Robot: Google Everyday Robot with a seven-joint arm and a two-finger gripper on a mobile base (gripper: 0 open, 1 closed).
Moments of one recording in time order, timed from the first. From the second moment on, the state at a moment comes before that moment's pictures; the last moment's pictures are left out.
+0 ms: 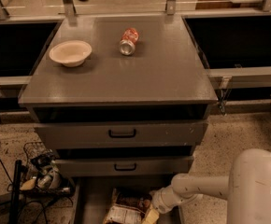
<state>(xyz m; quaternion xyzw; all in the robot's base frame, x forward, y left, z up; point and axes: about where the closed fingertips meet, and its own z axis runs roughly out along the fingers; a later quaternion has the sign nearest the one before) 0.439 -0.053 0.235 -0.49 0.80 0.30 0.15</state>
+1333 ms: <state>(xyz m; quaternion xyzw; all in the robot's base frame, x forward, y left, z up) 0.466 -0.023 0.196 -0.47 0.80 0.33 0.17</state>
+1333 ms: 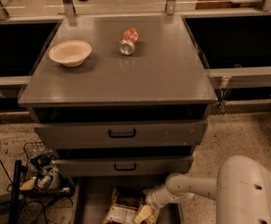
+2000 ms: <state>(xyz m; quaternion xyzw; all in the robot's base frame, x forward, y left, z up) 0.463 -0.013 0.169 -0.47 0.80 0.34 0.14</state>
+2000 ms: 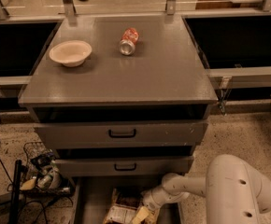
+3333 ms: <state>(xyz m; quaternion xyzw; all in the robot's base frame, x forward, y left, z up) 0.463 -0.012 0.169 -0.47 0.80 0.34 0.14</state>
